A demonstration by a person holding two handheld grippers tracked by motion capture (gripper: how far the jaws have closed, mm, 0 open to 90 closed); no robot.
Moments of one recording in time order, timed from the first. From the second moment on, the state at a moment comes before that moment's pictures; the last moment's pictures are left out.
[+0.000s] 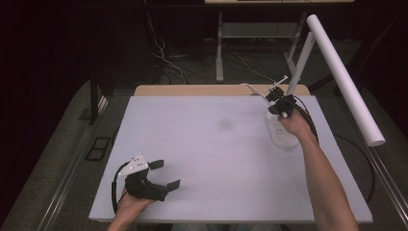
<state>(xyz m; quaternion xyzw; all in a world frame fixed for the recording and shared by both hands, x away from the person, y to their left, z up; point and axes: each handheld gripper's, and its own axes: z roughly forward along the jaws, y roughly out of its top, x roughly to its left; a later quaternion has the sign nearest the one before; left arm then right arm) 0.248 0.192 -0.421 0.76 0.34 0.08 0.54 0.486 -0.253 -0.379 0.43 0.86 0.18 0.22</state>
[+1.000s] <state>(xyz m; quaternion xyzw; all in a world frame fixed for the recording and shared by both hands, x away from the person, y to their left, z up) 0.247 0.192 -0.421 0.77 0.34 0.09 0.54 0.484 -0.263 -0.408 0.46 0.84 0.19 0.22</state>
